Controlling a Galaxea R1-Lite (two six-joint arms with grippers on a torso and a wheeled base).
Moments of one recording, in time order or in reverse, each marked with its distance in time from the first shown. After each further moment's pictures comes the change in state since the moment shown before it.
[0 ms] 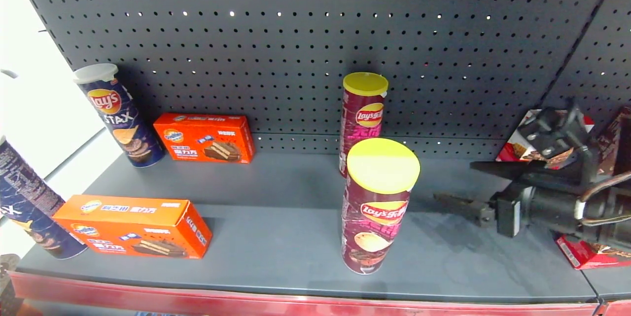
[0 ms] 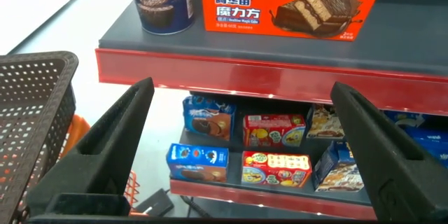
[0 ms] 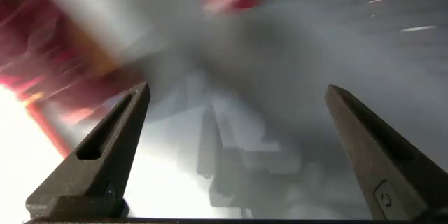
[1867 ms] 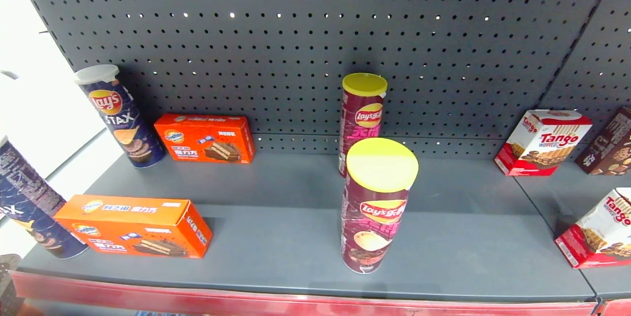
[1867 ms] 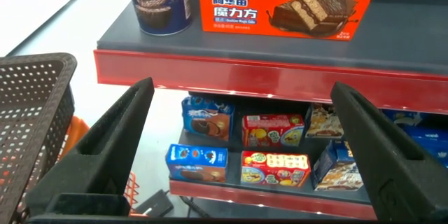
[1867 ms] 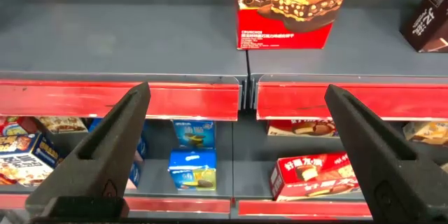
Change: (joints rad) left arm 0.000 0.000 0.000 0.000 -0.003 0.004; right arm -0.427 -1.352 0.664 0.446 -0.185 0.172
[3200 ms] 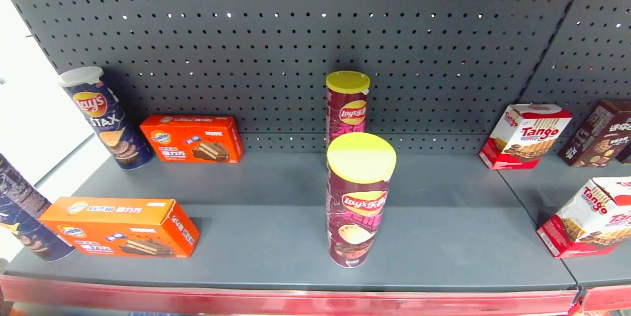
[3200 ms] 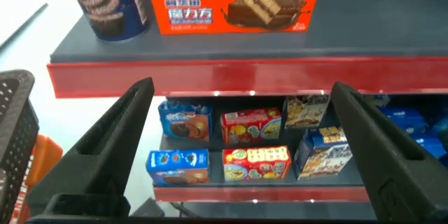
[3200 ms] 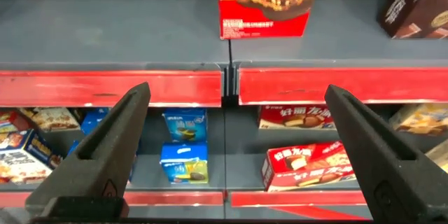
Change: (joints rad) left arm 0.001 0.000 0.000 0.003 -0.090 0.028; right arm 0.000 0.000 0.001 -0.002 0.002 -0.003
